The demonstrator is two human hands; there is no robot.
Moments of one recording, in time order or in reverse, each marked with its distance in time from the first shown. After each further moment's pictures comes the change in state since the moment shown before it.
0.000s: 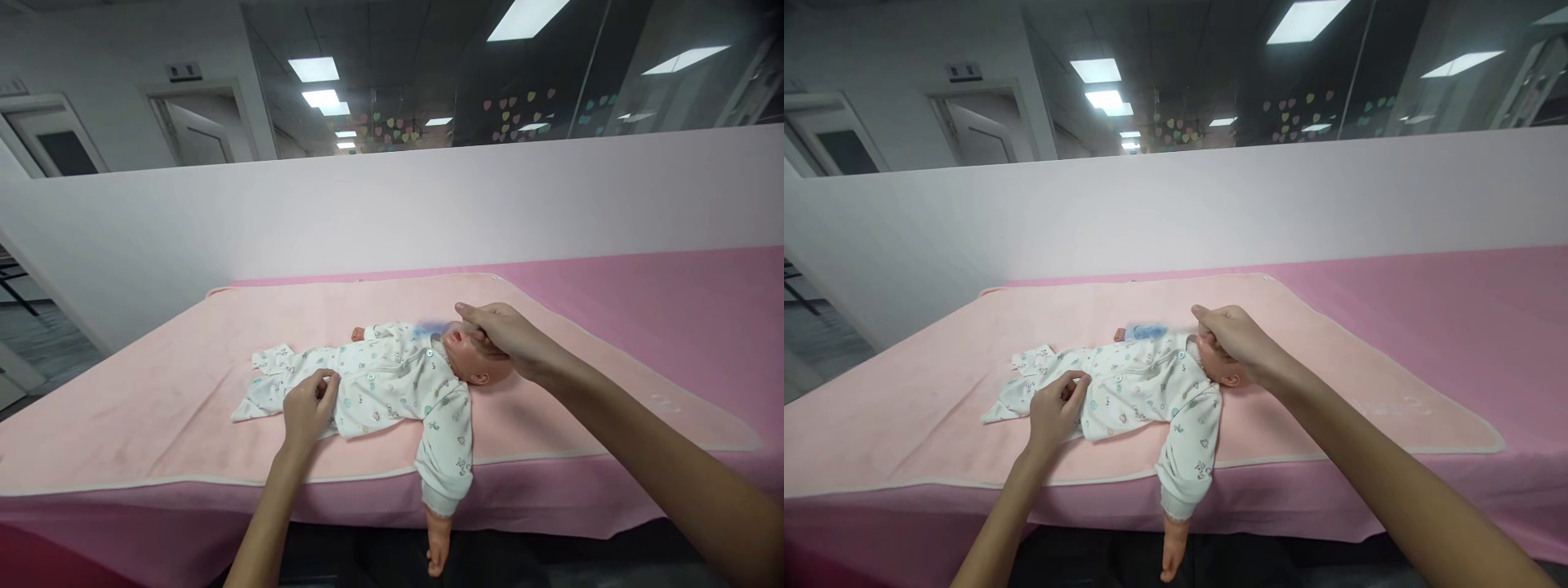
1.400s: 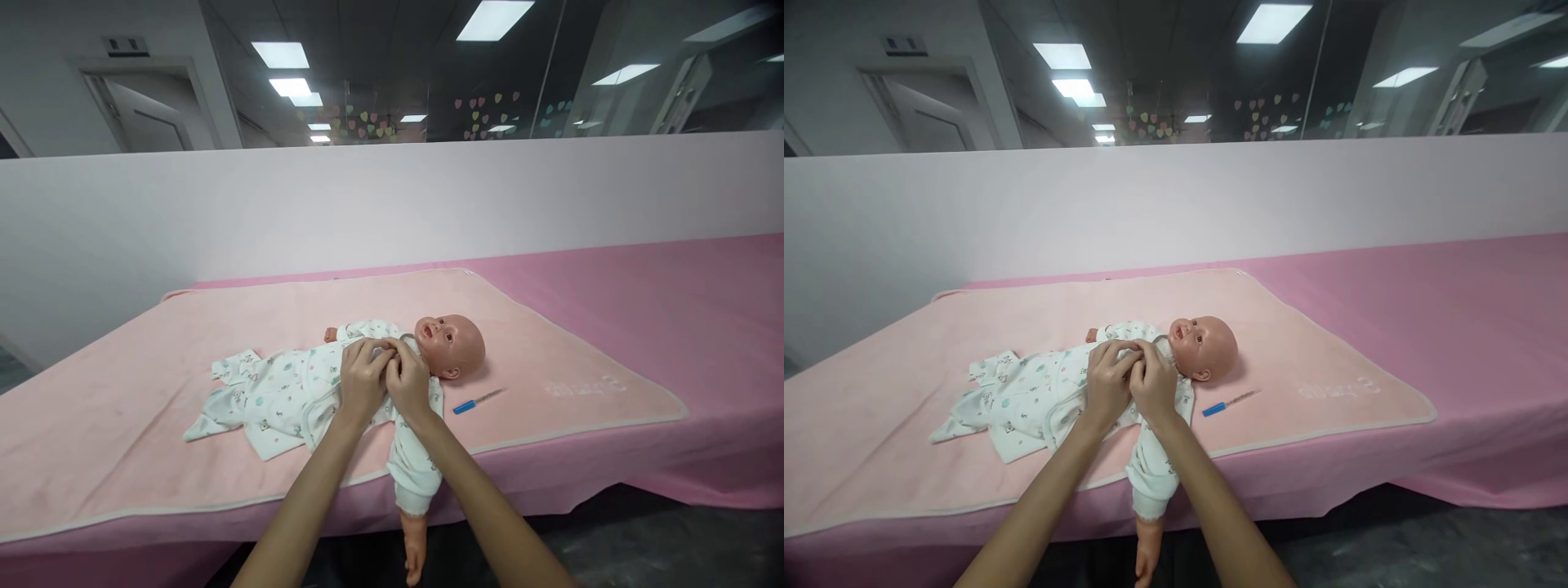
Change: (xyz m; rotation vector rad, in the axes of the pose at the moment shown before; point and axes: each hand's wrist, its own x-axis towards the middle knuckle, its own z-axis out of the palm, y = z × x) left_hand 0.023 0.101 0.074 -0.118 0.230 0.615; right_hand 0.004 0.082 0.119 -0.111 0.484 -0.341
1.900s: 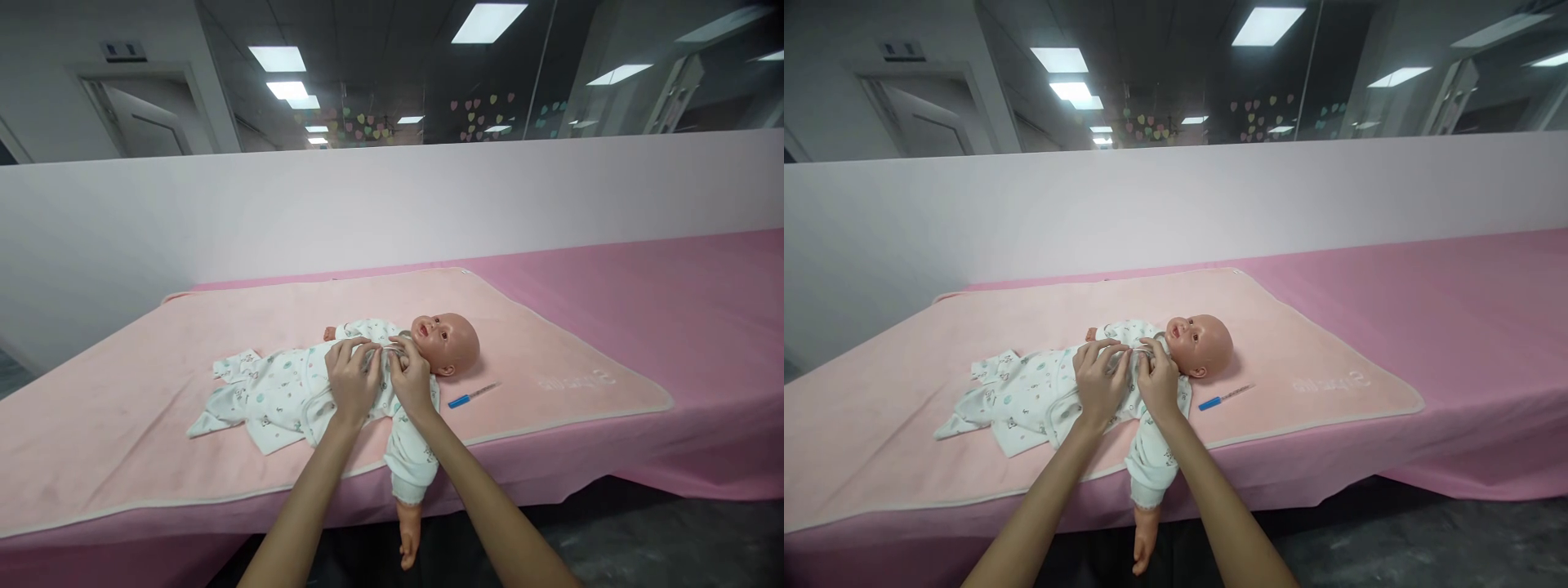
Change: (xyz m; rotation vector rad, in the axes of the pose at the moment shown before) left_hand -0.006 0.002 -0.004 0.044 0.113 -0.235; right_hand -0.007 0.013 -0.001 0.188 -0.018 0.174
